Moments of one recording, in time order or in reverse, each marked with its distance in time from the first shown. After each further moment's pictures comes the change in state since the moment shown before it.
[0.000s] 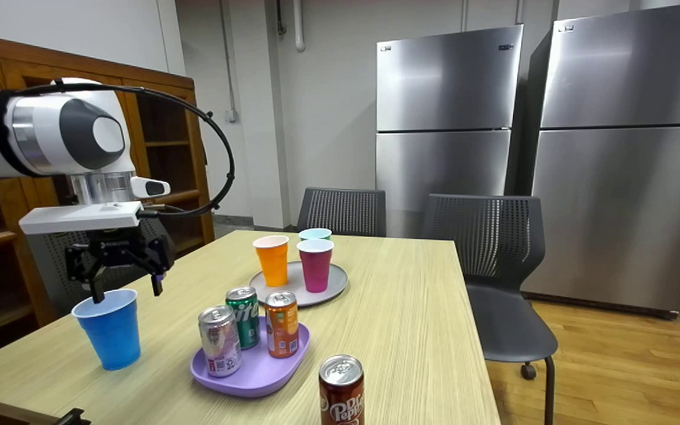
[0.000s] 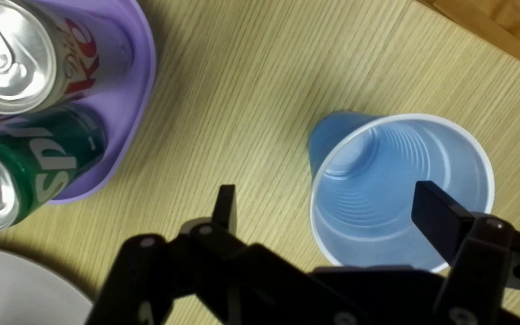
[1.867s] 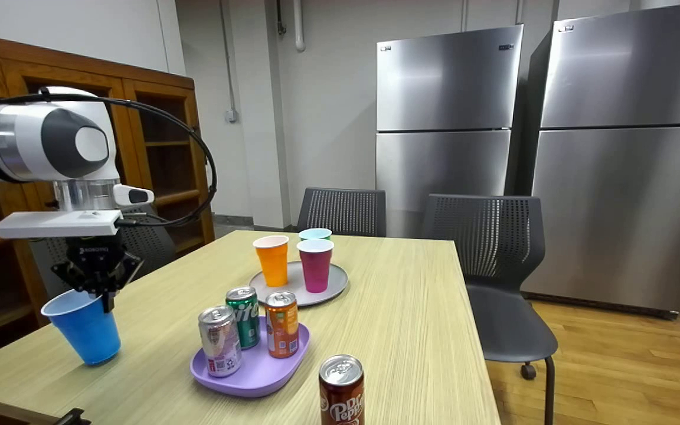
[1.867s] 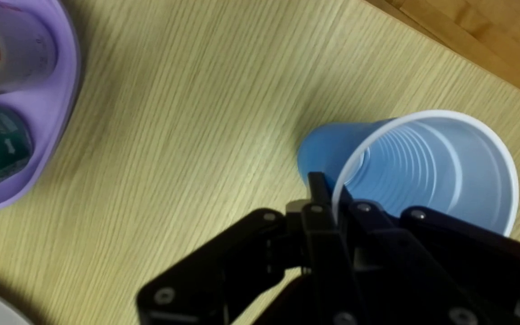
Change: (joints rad) arm 0.012 0.045 0.065 0.031 0.090 0.001 0.000
